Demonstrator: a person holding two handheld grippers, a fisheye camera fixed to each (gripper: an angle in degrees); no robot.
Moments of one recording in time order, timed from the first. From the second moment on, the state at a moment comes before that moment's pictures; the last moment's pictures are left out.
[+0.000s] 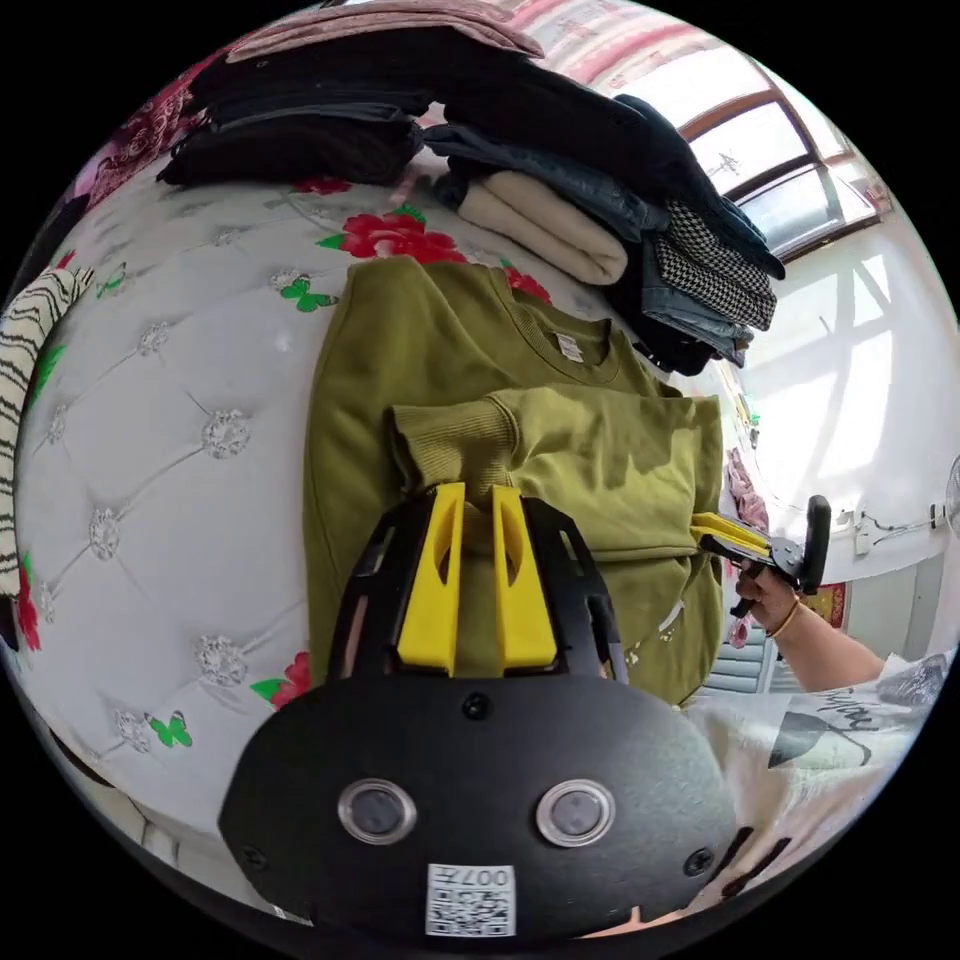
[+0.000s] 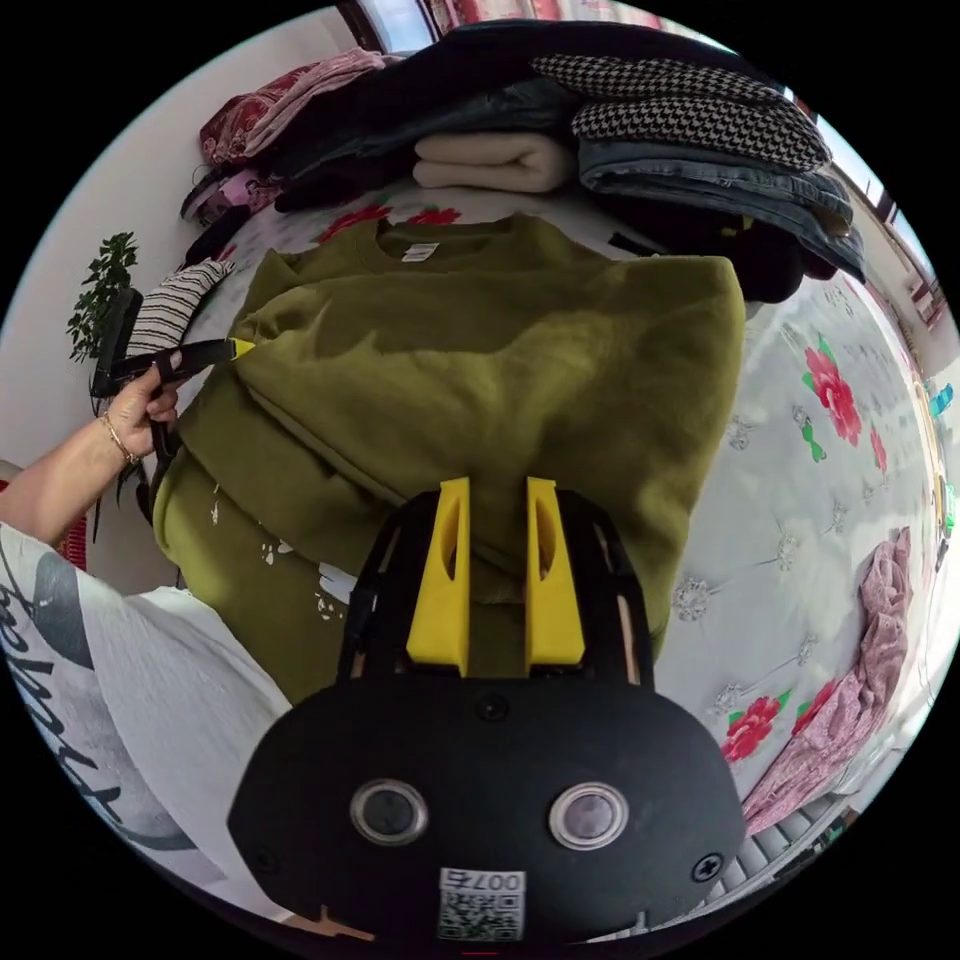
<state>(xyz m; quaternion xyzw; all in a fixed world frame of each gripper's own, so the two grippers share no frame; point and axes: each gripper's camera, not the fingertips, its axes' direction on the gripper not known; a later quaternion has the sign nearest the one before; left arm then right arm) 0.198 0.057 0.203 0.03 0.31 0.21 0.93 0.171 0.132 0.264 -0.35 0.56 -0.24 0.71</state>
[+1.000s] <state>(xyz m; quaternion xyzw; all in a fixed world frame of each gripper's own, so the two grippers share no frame) 0.080 0.198 0.152 -0.08 0.22 0.13 0.96 0.103 0.114 0.073 -0.21 0.50 -0.12 0.83</state>
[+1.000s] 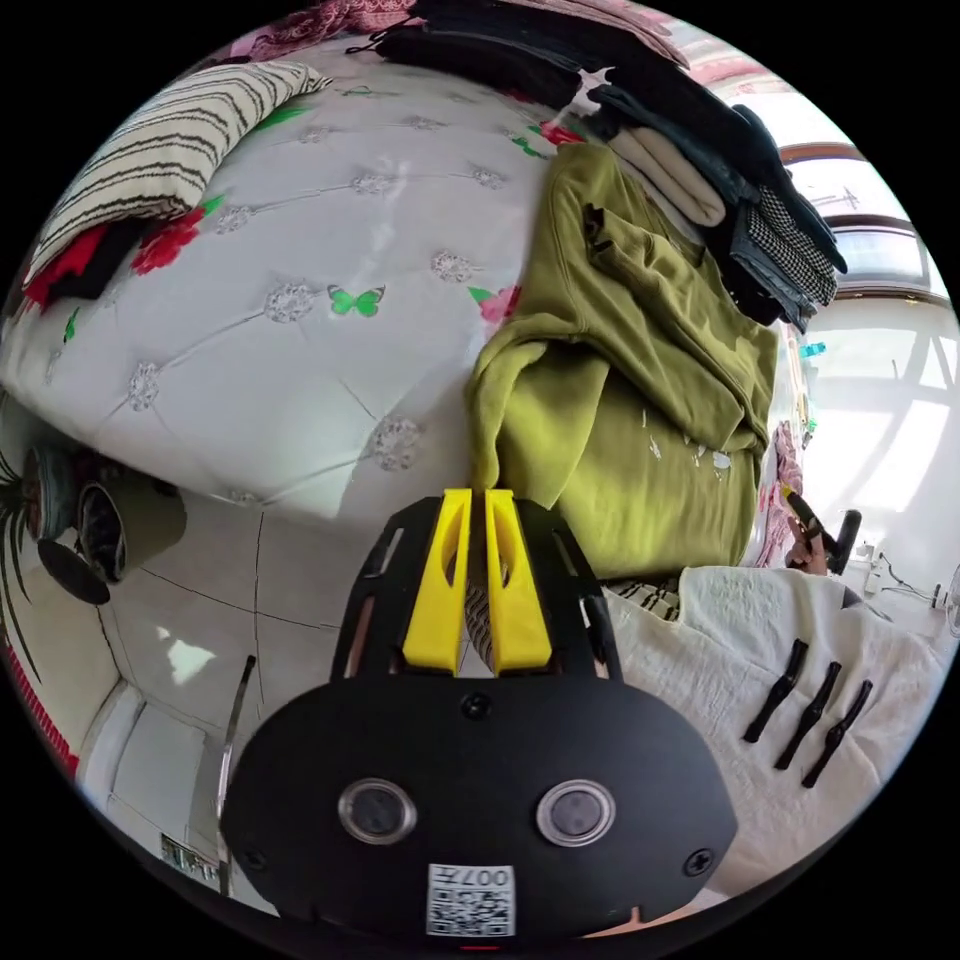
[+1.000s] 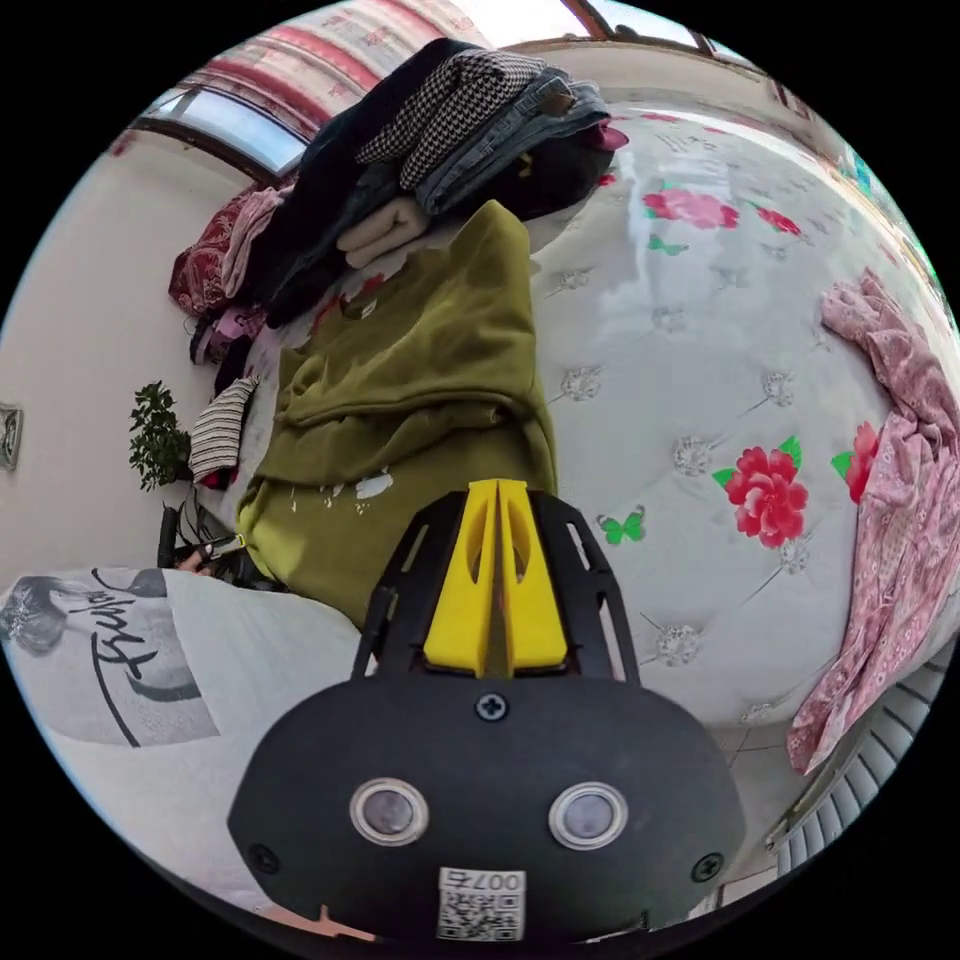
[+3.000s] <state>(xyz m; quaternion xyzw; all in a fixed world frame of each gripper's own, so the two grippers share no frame) -0.081 0.217 -0.001 0.11 0.67 0.19 0.71 0.031 0.166 -0.045 -0.13 0.22 -0.20 0.95</state>
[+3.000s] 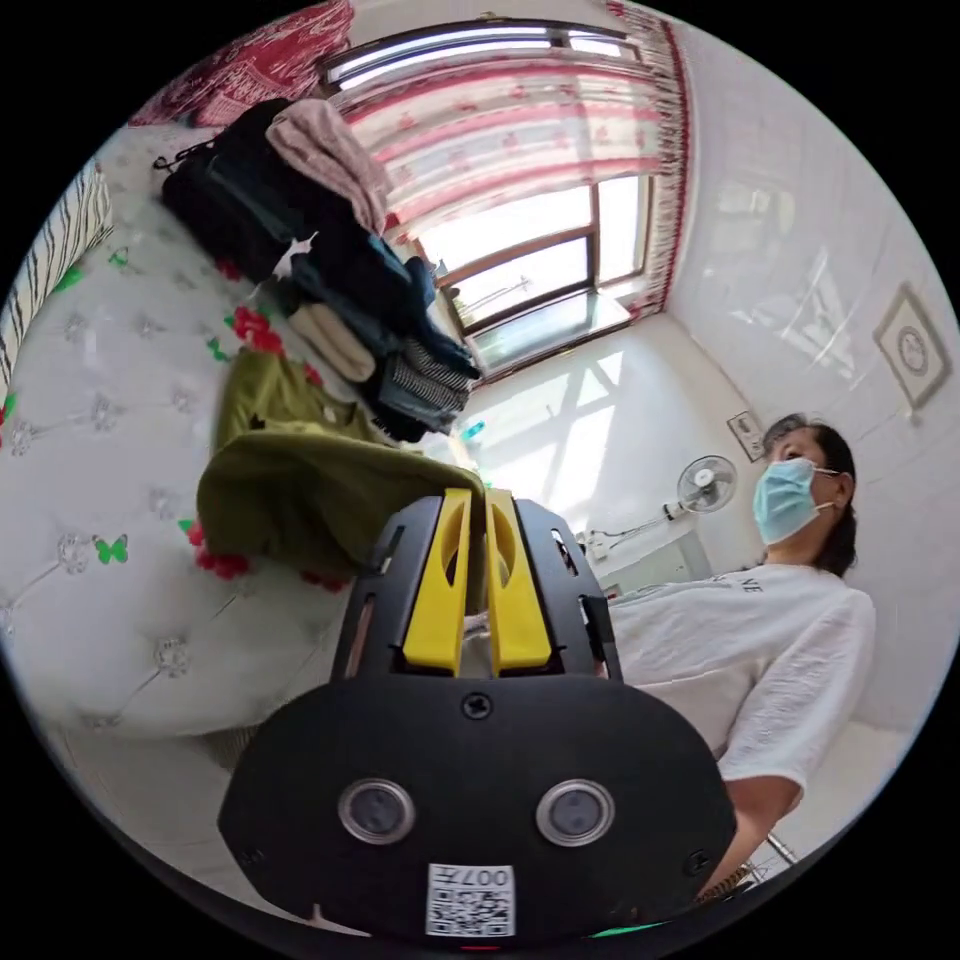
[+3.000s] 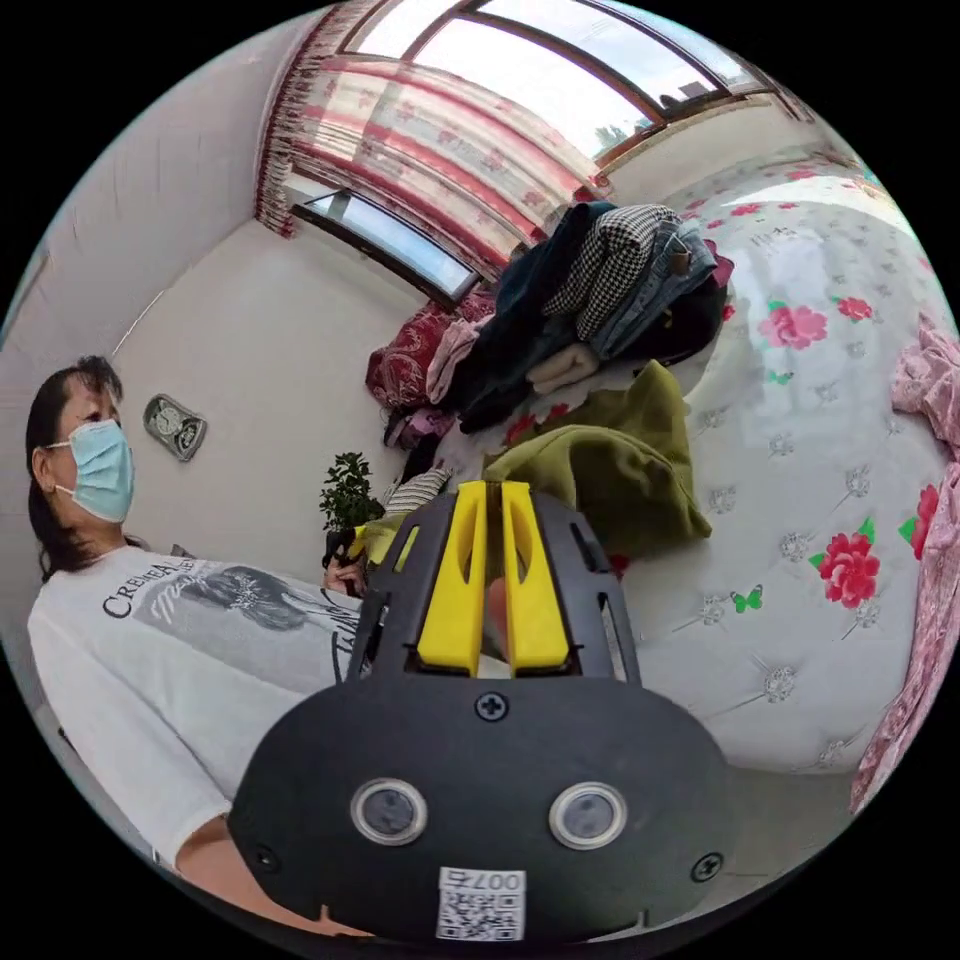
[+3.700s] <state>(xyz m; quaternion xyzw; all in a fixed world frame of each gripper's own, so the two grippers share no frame) 0.026 0.002 0.023 0.13 0.60 -0.02 0.79 0.077 0.022 0.084 -0.01 0.26 -0.10 0.96</state>
